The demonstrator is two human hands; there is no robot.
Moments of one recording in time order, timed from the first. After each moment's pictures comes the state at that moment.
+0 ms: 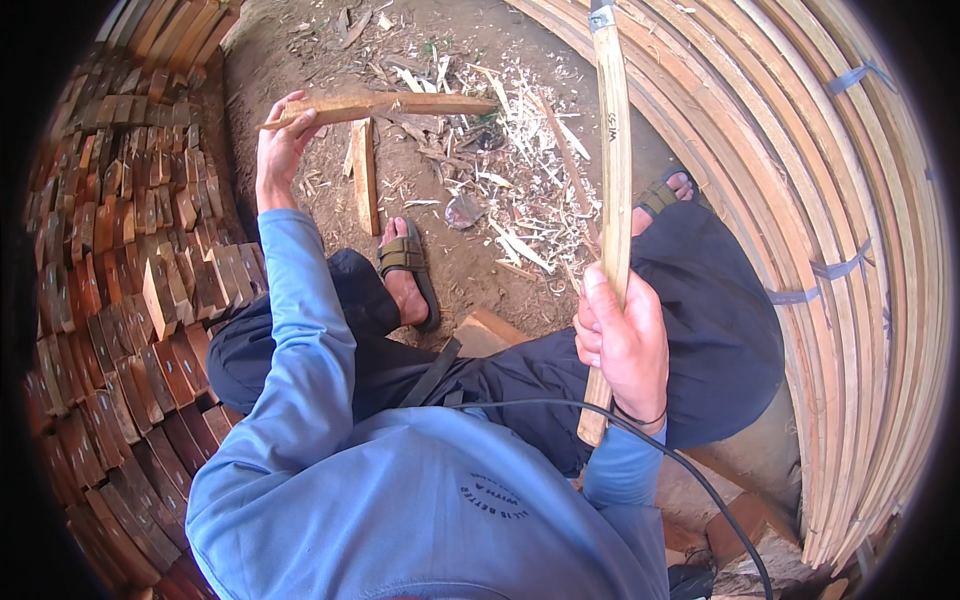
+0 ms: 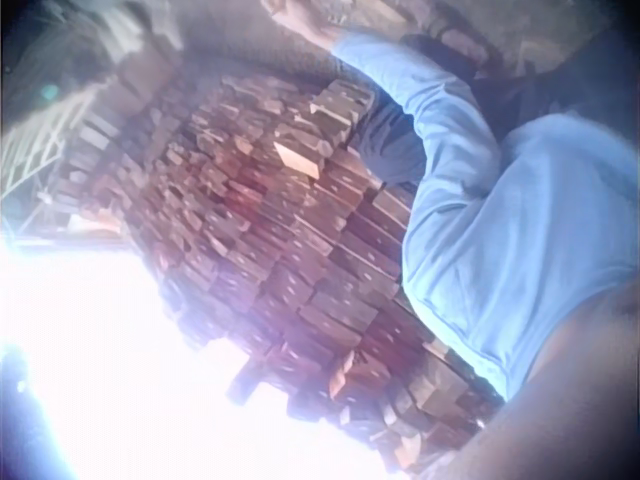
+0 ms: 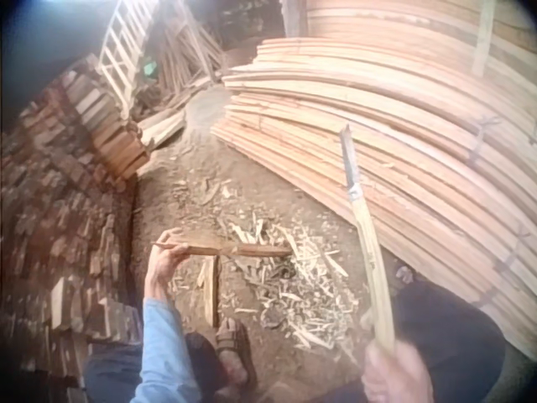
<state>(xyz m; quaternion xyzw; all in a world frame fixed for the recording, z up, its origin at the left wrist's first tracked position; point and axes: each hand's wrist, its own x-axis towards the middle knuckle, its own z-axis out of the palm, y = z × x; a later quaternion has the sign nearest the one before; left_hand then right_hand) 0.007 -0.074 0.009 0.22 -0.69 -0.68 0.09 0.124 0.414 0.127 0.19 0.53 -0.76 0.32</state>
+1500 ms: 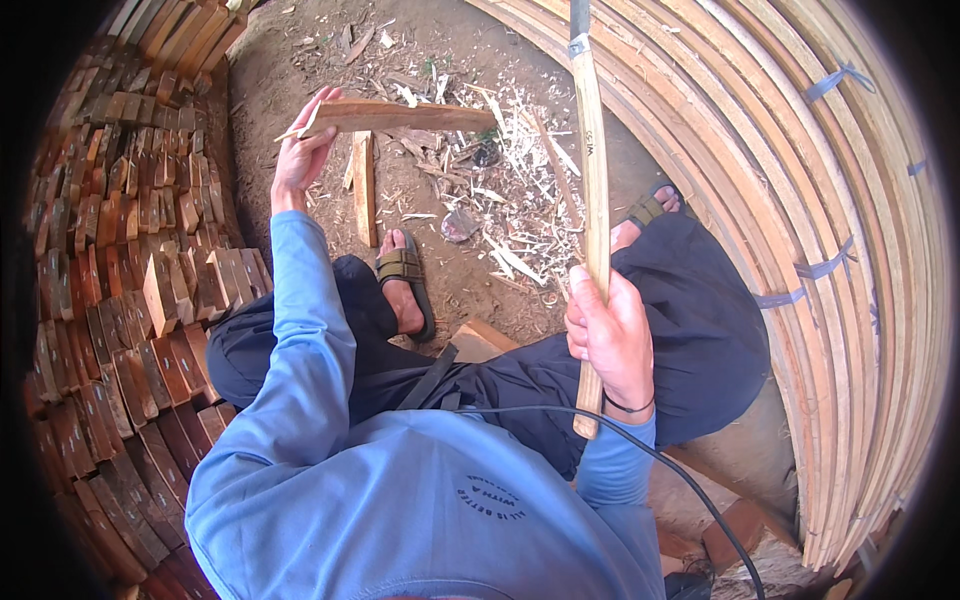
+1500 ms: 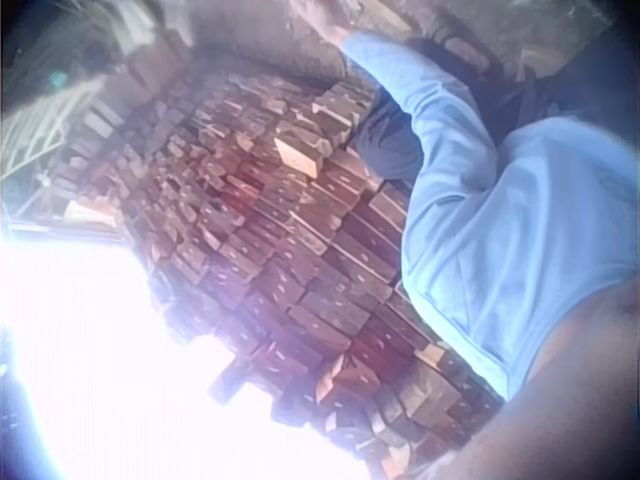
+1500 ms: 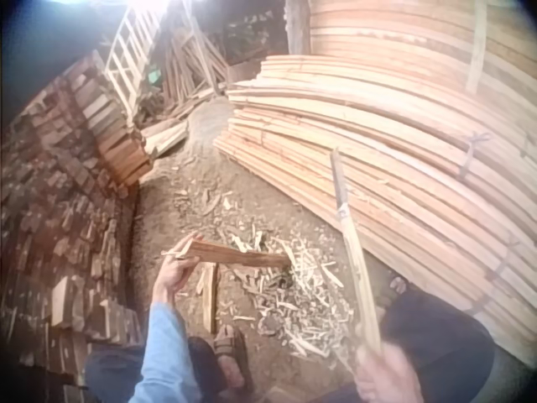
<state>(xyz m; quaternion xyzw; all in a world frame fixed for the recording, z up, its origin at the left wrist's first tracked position) 0.010 -0.055 0.006 0.06 -0.60 -0.80 0.03 0.128 0.413 0.126 0.18 0.54 -0.75 0.32</state>
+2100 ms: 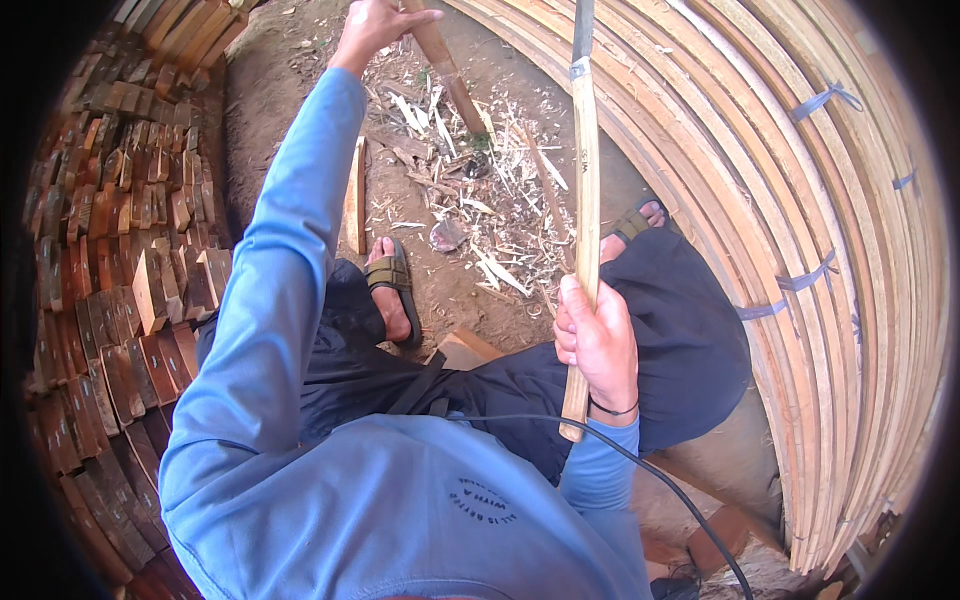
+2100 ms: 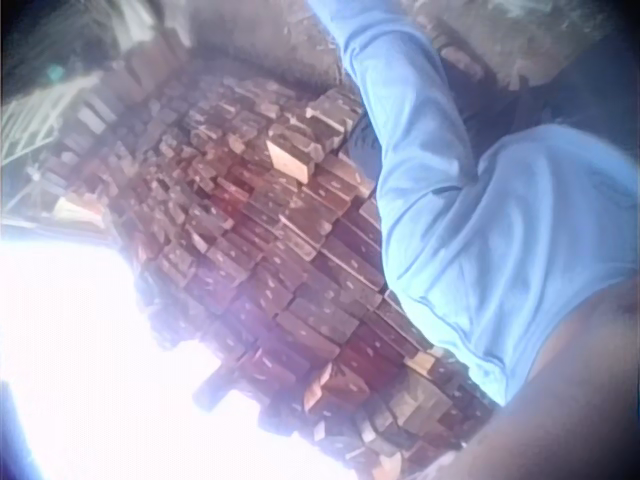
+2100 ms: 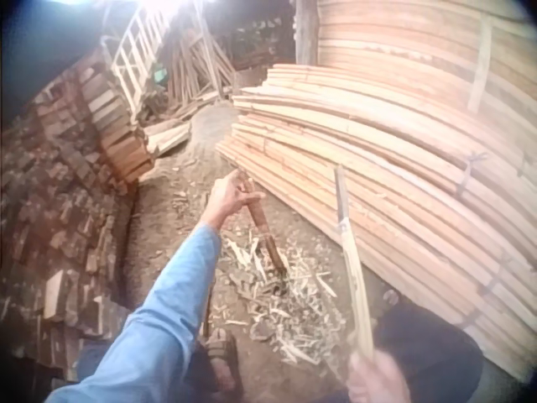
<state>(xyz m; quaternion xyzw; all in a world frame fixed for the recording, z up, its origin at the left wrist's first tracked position) -0.162 0.047 0.093 0.04 -0.95 -0.29 0.14 0.128 0.415 0.120 0.17 0.54 -0.76 0.32</state>
